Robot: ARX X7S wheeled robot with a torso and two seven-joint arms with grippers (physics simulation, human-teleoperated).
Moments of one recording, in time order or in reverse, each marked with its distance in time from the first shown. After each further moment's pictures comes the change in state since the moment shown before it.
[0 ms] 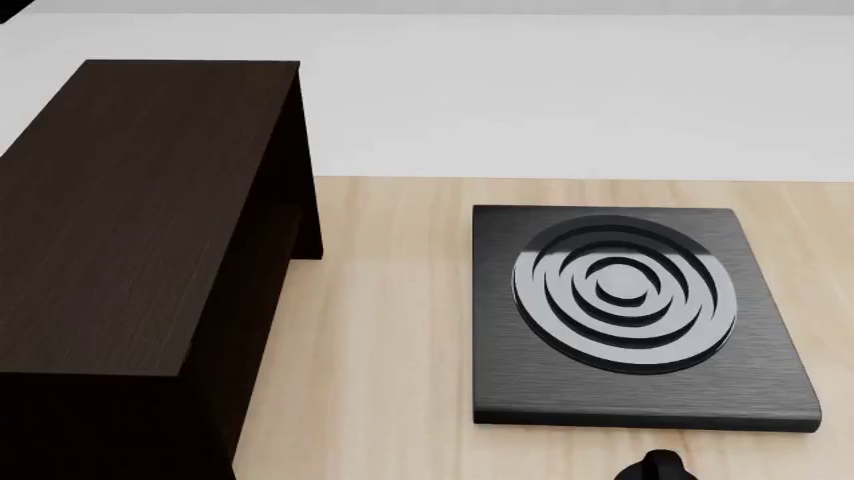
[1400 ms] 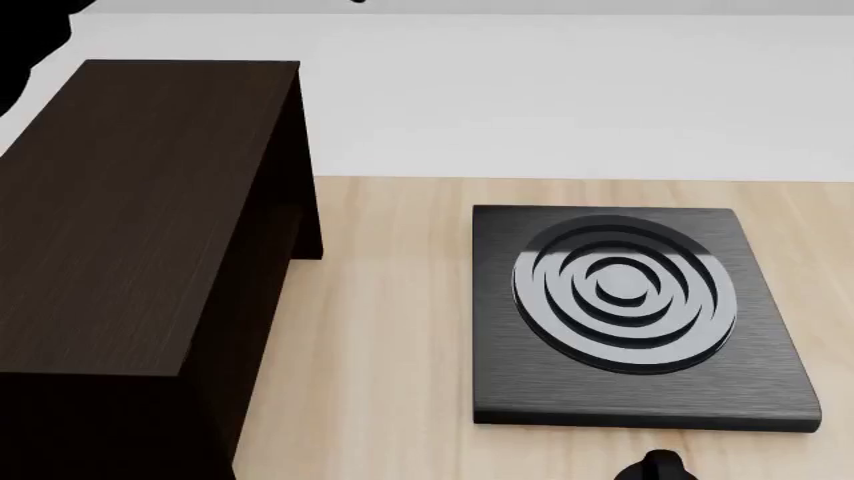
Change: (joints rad) left arm -0.037 0.056 0.079 -0.078 0.023 0.052 0.026; right arm 0.149 -0.102 -0.184 0.299 -0.146 -0.156 -0.143
